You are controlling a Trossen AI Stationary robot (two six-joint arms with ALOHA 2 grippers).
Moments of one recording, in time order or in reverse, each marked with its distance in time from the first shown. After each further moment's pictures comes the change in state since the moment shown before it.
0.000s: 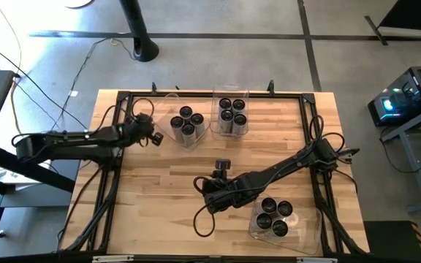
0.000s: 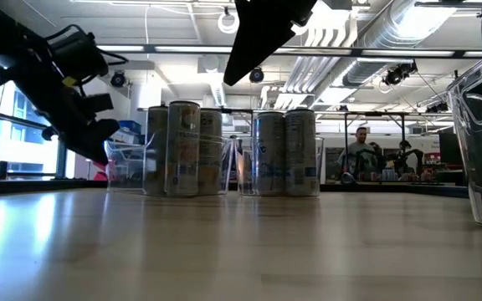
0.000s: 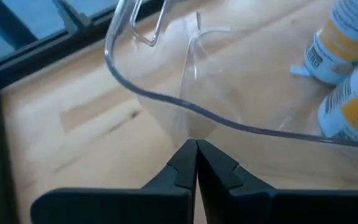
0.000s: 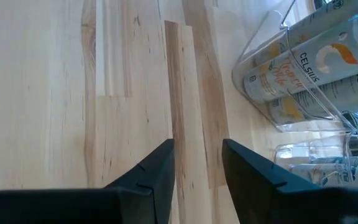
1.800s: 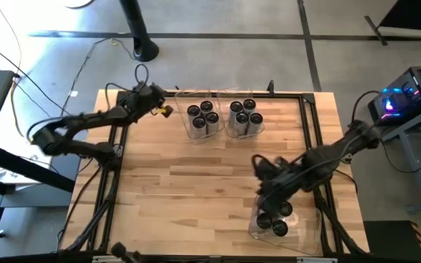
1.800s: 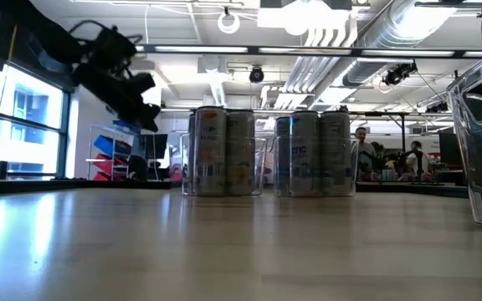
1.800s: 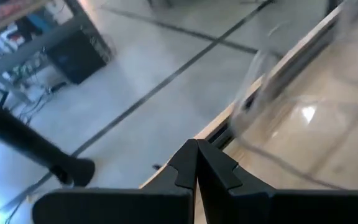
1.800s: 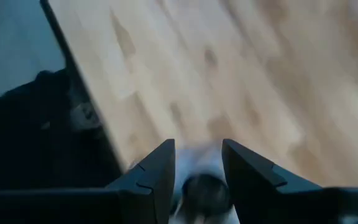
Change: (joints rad) left arm 0.349 0.339 0.243 0.516 0.254 0.624; right arm 0.151 -0.477 0.001 -0.472 -0.426 0.820
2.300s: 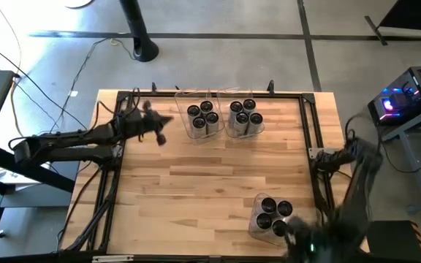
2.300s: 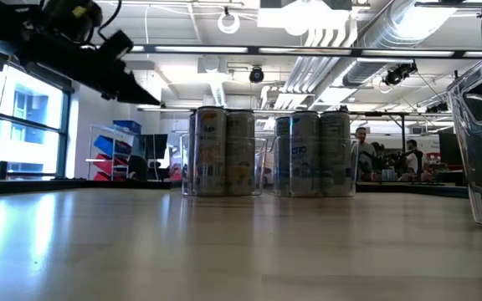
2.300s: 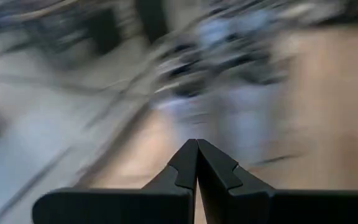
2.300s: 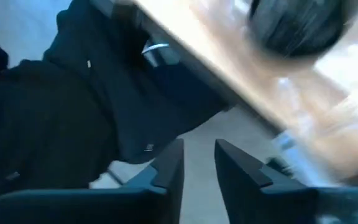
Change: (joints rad) left arm -0.357 -0.407 -0.173 -0.120 0.153 -0.045; right arm 0.486 0.168 0.000 0.163 -0.049 0.904
